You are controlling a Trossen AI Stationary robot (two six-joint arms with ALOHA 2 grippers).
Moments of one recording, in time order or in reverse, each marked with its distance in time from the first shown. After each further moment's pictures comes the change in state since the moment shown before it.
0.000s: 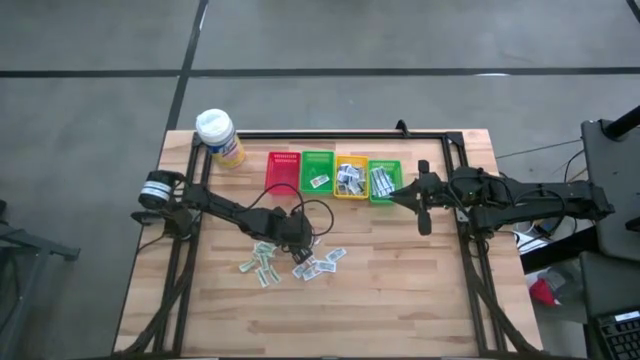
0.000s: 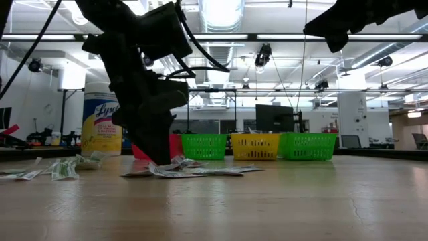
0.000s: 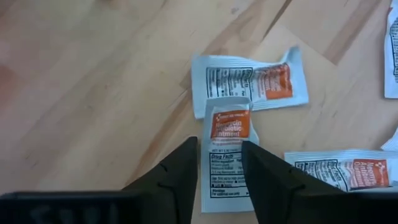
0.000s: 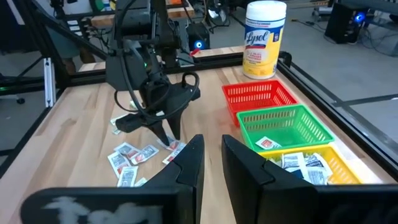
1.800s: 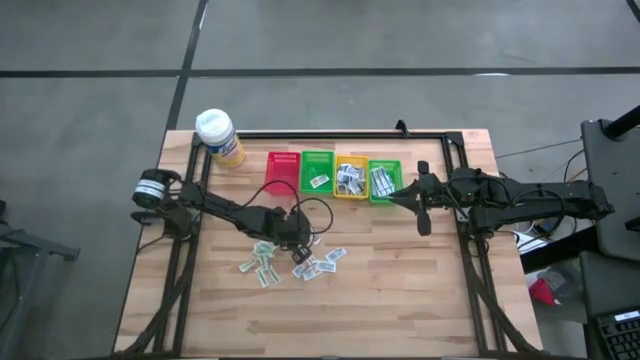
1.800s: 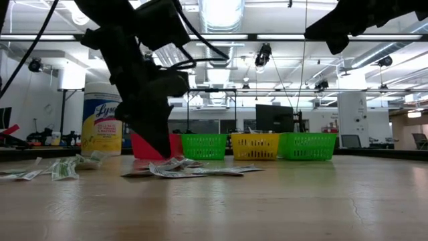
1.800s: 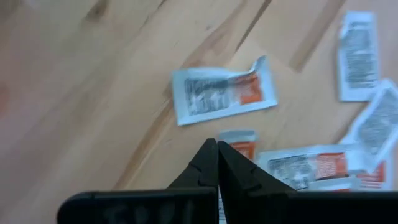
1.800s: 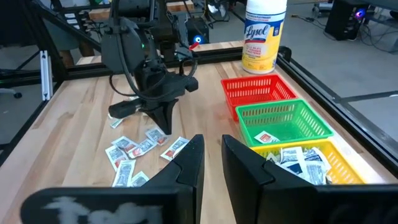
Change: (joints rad) left arm 0.000 -0.109 -0.014 0.027 0.023 0.029; right arm 0.000 0.000 -0.010 -0.010 0.002 -0.007
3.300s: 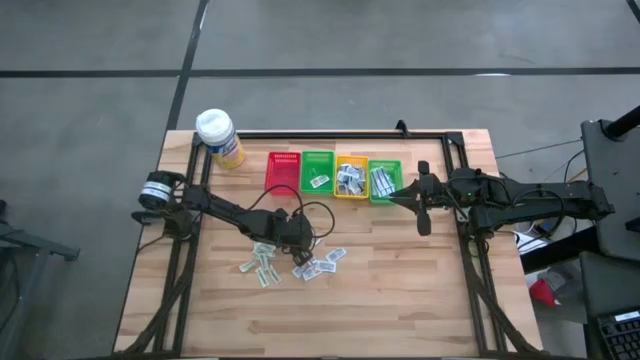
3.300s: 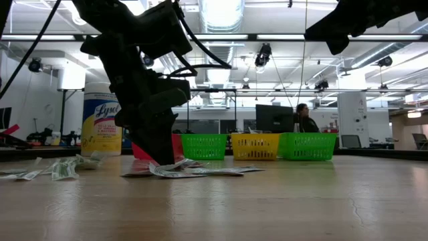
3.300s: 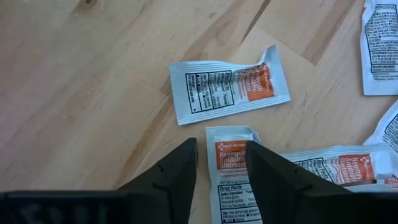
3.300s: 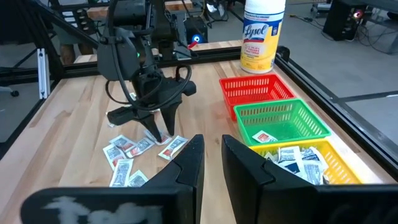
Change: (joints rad) left arm -0.010 0.123 0.002 0.027 -0.021 0.006; right arm 0.000 0.000 0.000 -0.003 0.006 -0.008
